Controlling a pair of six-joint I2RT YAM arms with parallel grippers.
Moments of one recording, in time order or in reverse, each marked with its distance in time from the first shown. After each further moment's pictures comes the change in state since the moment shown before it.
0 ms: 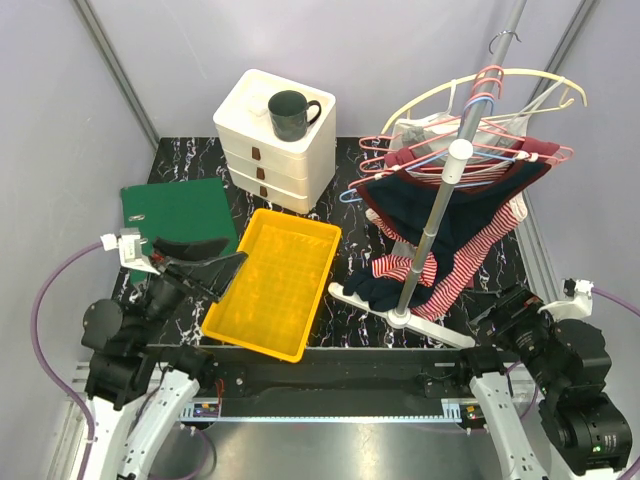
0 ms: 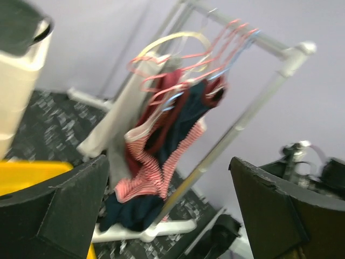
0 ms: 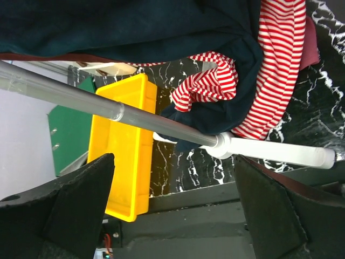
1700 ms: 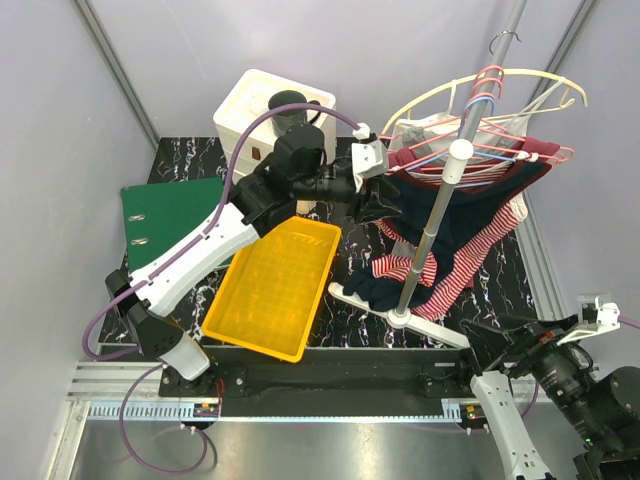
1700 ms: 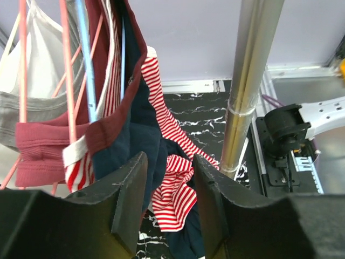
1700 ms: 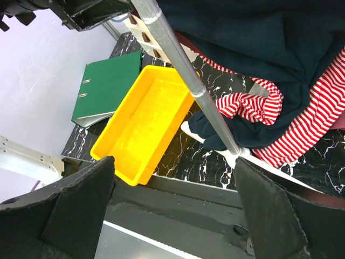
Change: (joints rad) left arm -0.502 1.334 1.007 -0.176 0.341 0.993; right arm 0.000 0.076 0.346 -0.065 -0.260 -0.311
